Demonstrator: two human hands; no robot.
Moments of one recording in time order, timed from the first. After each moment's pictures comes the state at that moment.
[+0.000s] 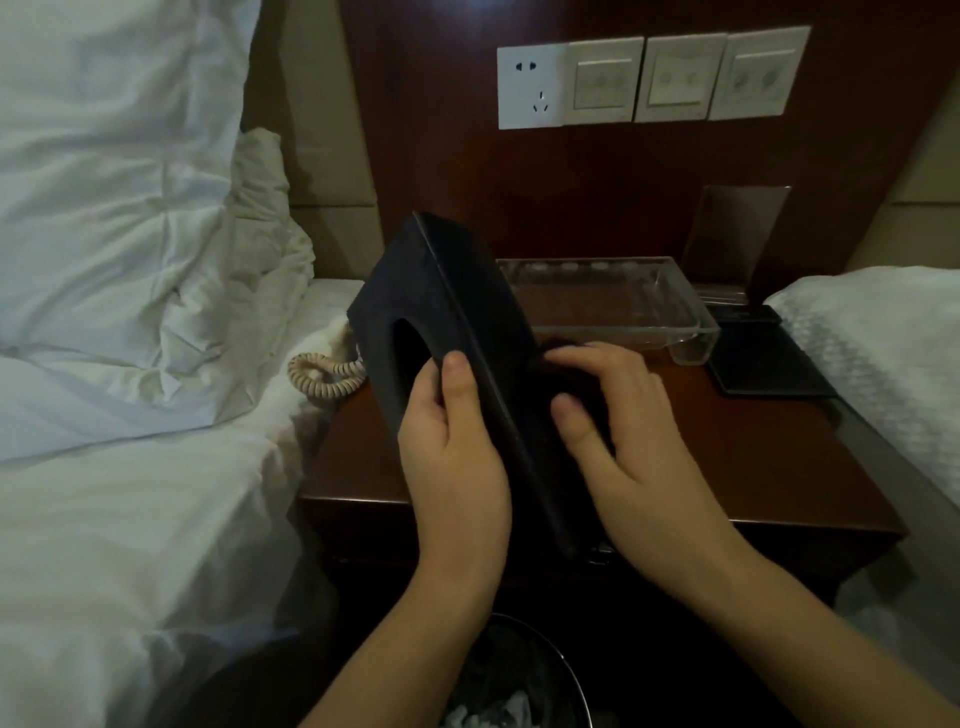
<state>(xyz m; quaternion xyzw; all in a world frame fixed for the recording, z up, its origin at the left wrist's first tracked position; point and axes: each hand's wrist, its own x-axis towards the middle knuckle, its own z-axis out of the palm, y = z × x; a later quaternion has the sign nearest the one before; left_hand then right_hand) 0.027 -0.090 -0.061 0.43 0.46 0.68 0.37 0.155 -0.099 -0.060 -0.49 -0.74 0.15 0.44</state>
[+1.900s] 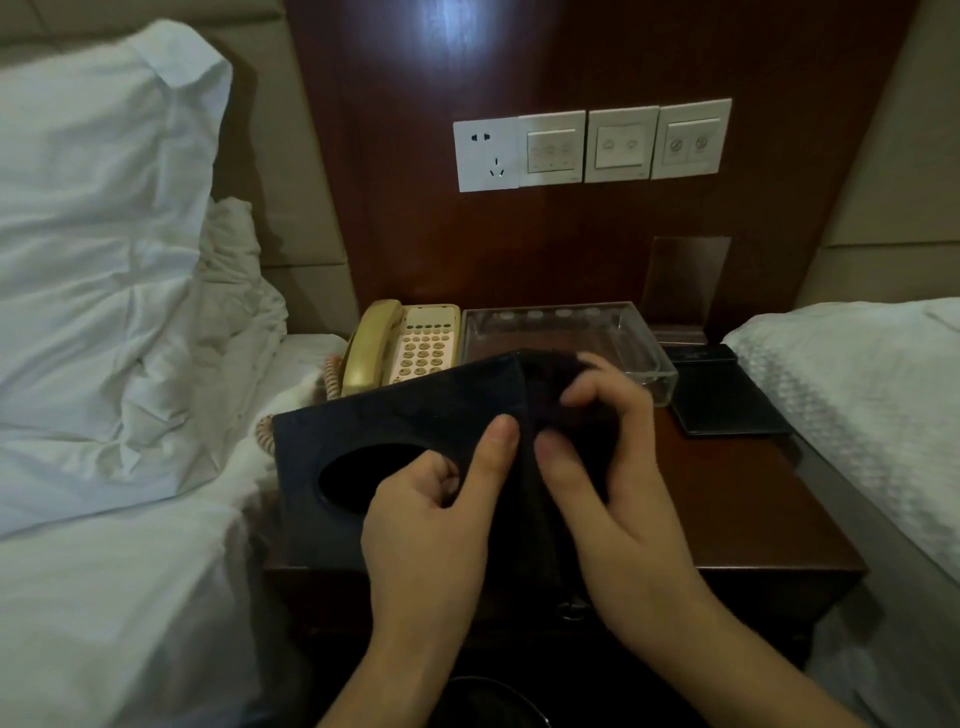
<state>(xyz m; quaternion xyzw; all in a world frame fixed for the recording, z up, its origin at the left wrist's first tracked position) 0.033 -0.099 -0.045 0.50 0.54 0.59 0.33 0.156 -0.101 -0.041 -0.34 -0.66 0.25 0.62</state>
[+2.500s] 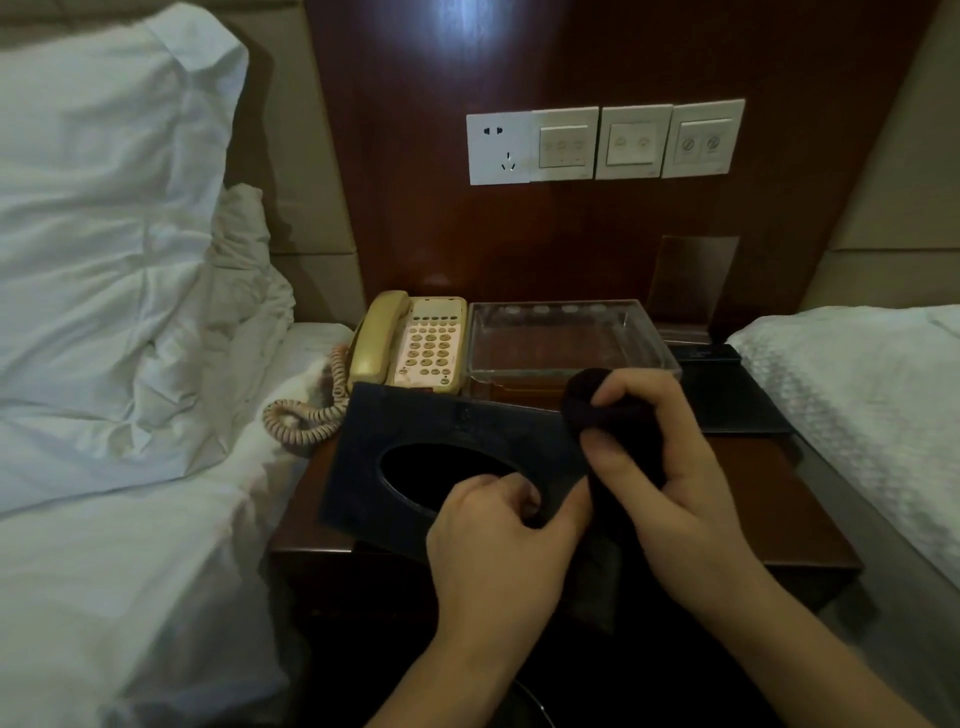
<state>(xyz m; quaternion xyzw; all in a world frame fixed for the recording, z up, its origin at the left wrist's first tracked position) 0.055 -0.100 -0.069 0.63 0.61 0.43 0.22 0.189 -0.094 -0.043 -0.37 -0.71 0.20 0.57</state>
